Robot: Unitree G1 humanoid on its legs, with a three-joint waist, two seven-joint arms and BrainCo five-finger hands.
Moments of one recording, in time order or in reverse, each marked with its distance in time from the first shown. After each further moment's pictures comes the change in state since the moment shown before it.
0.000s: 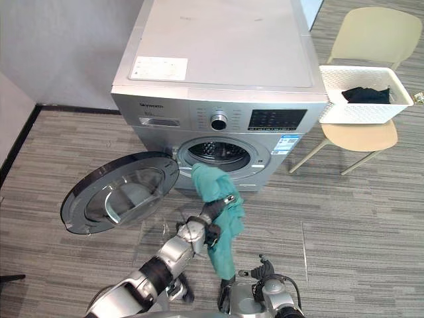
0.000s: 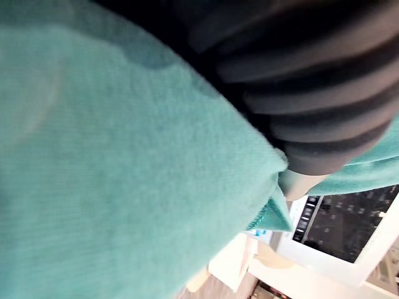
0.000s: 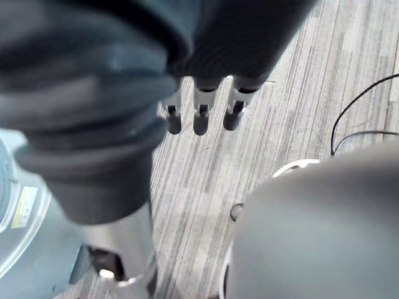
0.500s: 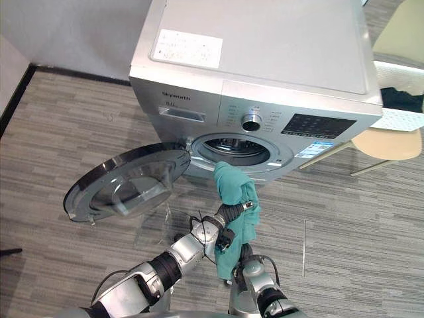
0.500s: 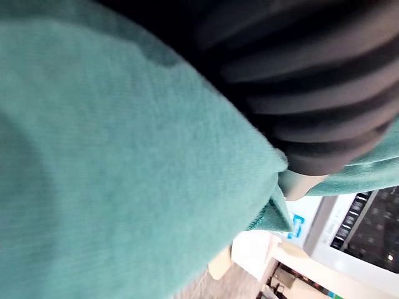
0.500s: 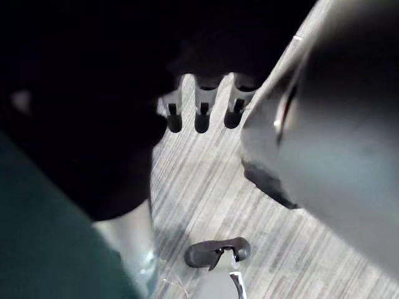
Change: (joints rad) left arm -0.065 0.002 -0.154 0.073 0.031 -0.002 -0.012; right arm -0.156 0.068 0.104 0.000 0.005 0.003 -0.018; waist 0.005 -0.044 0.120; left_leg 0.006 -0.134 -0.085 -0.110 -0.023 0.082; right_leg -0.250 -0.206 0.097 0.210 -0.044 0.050
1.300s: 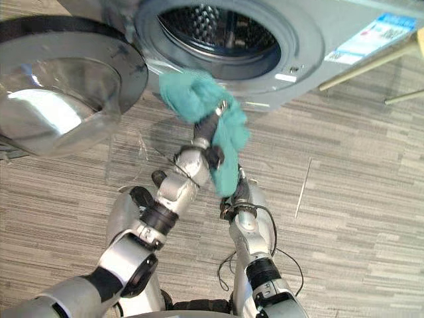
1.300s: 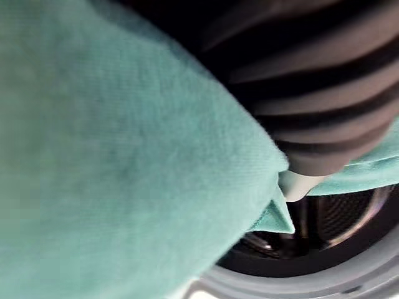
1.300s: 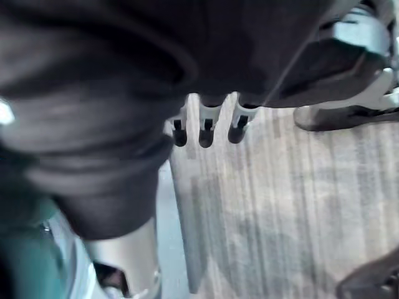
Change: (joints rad) left arm -0.361 0.000 0.481 -0.353 -0.070 -0.038 0.170; right arm -0.035 0.072 -0.027 -0.608 0.415 -0.214 -0.108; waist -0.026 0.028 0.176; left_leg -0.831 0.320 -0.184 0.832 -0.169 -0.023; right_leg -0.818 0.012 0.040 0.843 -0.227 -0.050
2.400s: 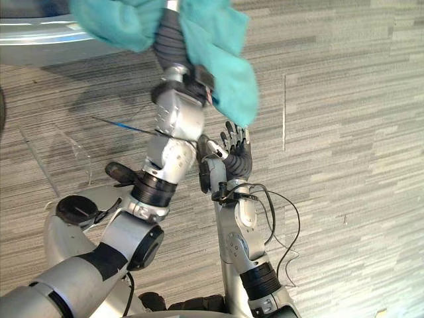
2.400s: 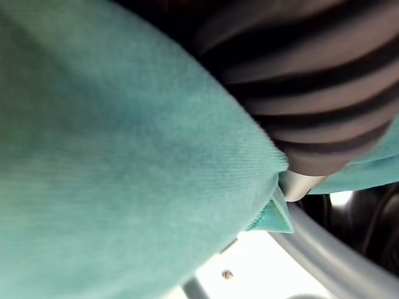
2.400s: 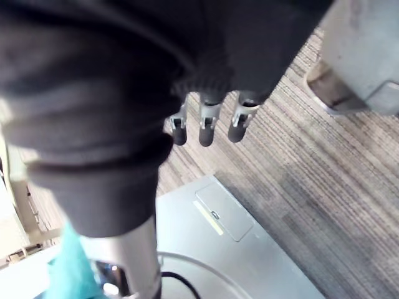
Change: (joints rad) left arm -0.258 -0.014 0.209 -0.123 -0.183 -0.119 0.198; right arm 0.042 0.012 0.166 -0.451 0.206 -0.159 0.001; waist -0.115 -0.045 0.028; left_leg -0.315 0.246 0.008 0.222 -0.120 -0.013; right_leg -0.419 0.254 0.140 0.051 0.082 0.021
